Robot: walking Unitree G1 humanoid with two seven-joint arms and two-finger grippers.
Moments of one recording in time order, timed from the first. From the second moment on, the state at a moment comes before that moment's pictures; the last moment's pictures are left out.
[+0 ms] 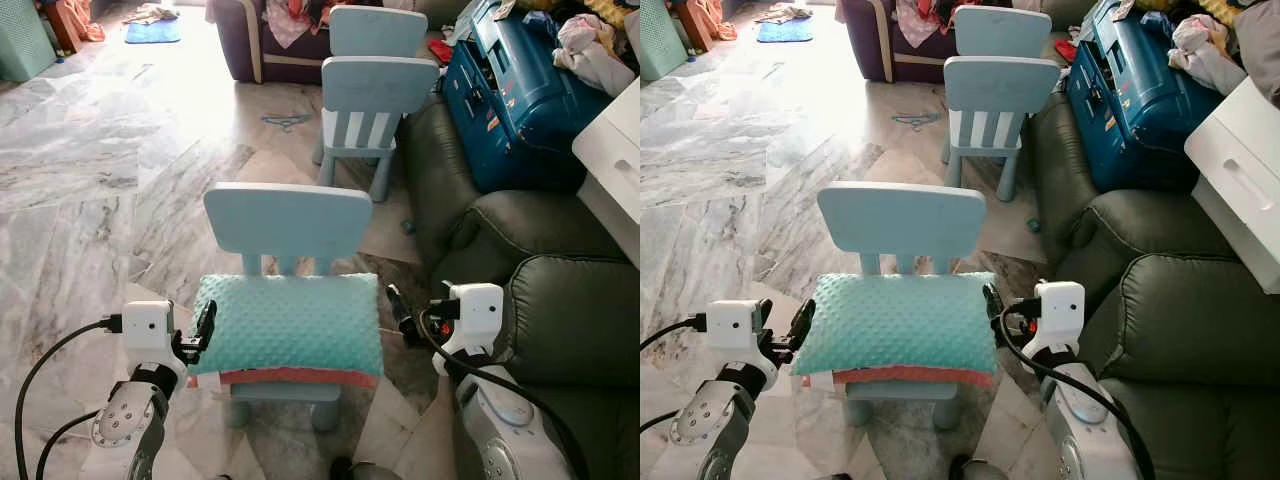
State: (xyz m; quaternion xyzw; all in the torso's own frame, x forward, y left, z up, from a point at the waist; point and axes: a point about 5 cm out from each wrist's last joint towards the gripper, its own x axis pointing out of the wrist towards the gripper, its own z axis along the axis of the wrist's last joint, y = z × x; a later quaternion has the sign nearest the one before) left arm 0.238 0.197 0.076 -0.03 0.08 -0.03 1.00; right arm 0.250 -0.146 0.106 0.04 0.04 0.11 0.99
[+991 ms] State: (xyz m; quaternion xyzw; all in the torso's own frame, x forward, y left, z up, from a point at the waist) left arm 0.242 0.192 0.078 -0.03 0.08 -0.03 1.00; right arm 0.249 -0.146 0.106 0.04 0.05 0.12 0.99
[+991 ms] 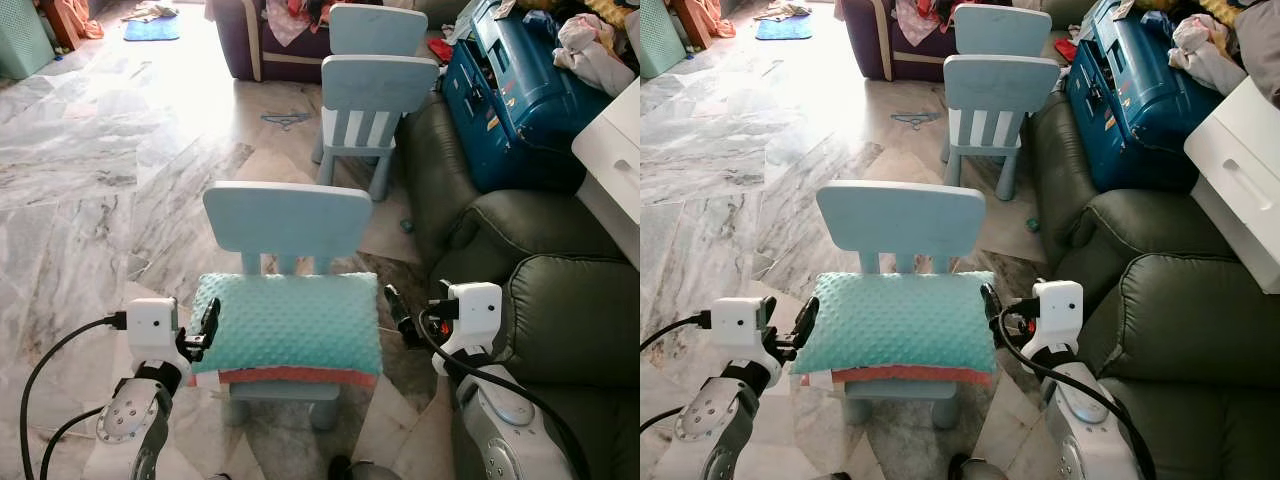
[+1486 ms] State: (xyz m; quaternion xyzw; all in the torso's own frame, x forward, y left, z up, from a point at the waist) left arm 0.242 0.190 0.078 -0.03 0.08 -0.04 1.00; right arm 0.249 -0.144 0.105 0.04 0.05 0.12 0.99
